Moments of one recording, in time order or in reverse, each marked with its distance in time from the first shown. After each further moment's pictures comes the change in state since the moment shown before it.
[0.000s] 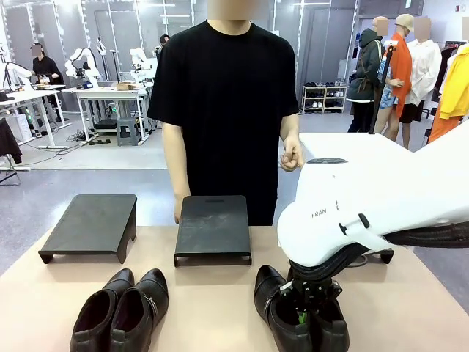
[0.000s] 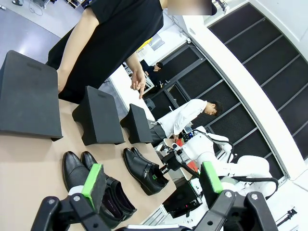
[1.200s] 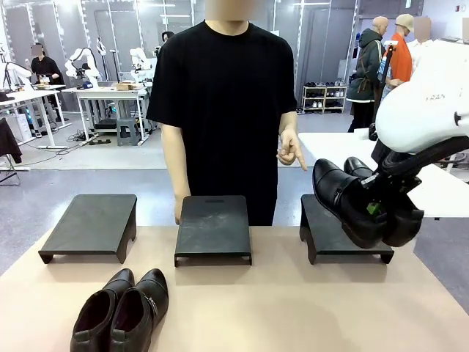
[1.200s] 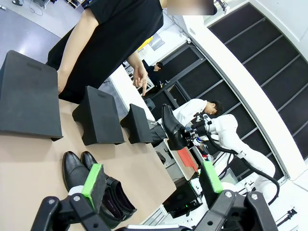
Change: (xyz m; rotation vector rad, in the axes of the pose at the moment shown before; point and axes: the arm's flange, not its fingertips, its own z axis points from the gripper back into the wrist) left arm 0.000 0.000 0.000 0.001 0.000 0.000; right arm 0.052 -0.172 0.193 -0.021 -0.385 0.068
